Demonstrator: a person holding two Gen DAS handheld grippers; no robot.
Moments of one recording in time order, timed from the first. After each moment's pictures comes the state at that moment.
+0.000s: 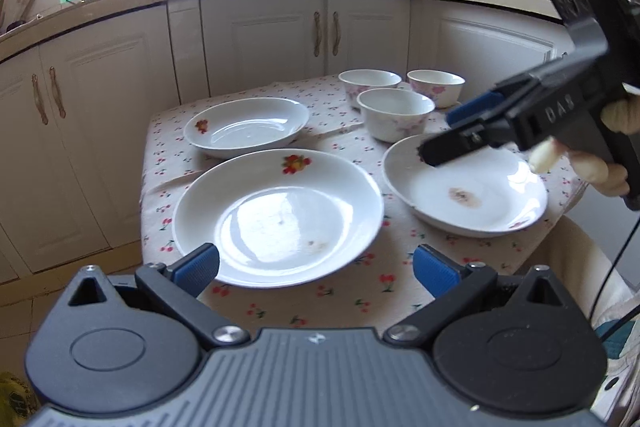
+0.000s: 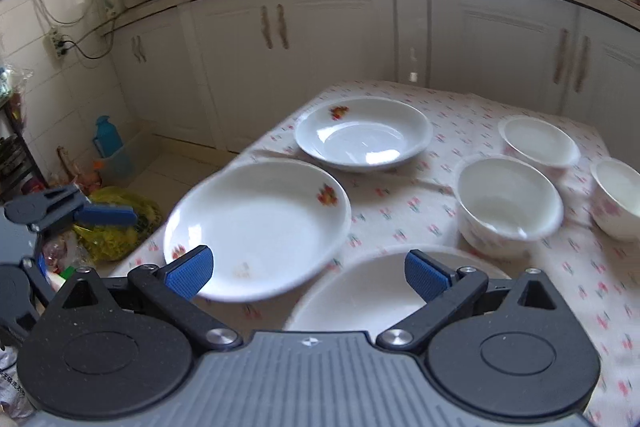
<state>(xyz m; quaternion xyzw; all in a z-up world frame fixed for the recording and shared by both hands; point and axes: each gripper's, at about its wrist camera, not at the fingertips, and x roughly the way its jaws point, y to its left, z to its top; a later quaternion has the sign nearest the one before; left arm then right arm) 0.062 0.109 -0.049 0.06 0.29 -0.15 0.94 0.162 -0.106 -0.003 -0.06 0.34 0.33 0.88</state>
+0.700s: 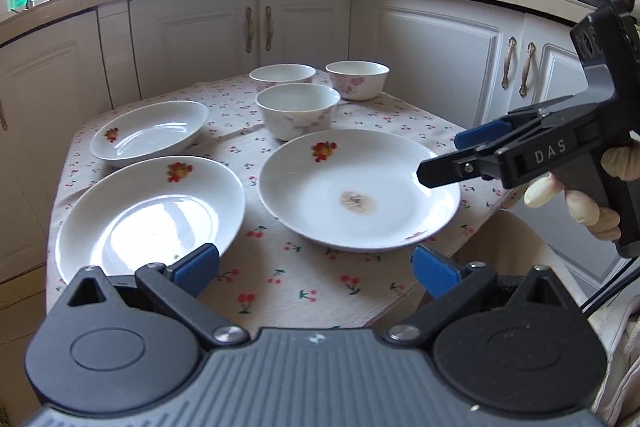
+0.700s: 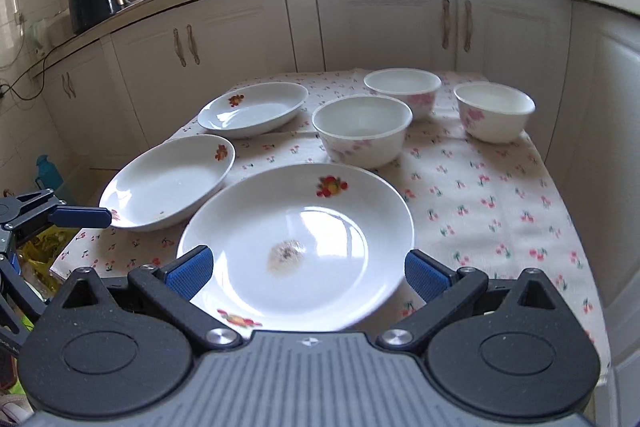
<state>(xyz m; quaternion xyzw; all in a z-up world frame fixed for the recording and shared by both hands) 0.058 0.028 -0.058 0.07 0.30 -0.21 0.93 0.110 -0.206 -0.030 -0.01 0.34 0.22 0.92</state>
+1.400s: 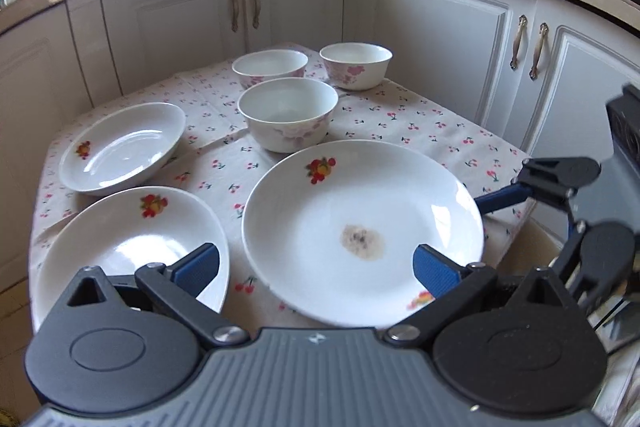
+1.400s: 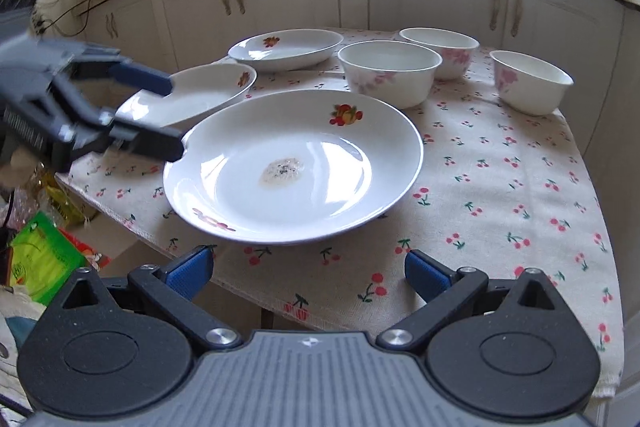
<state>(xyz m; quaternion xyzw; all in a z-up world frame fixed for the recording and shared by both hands) 0.132 -0.004 -0.043 0.09 0.35 -0.22 0.91 0.107 -0.222 -0.074 -0.08 0.36 0.30 0.88</state>
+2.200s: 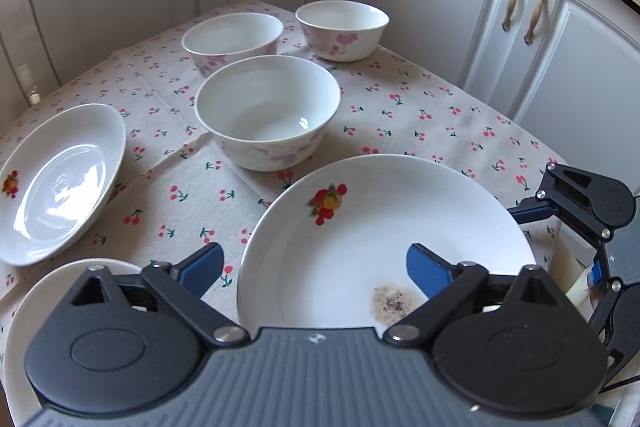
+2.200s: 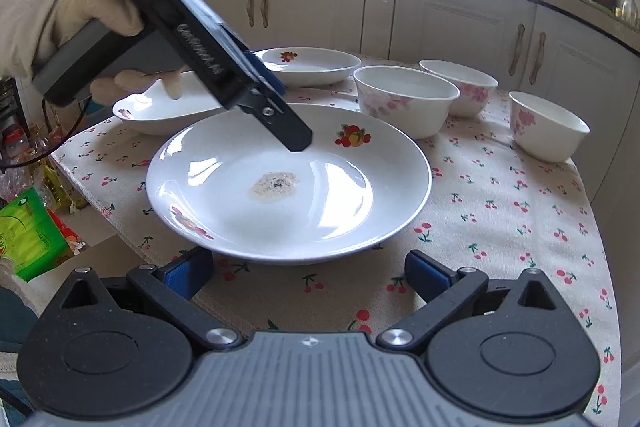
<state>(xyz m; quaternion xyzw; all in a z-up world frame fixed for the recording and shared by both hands) 0.231 -0.025 -0.059 0.12 0.43 -0.29 0.85 0.114 -0.218 -0.087 -0.13 0.29 0.32 0.89</state>
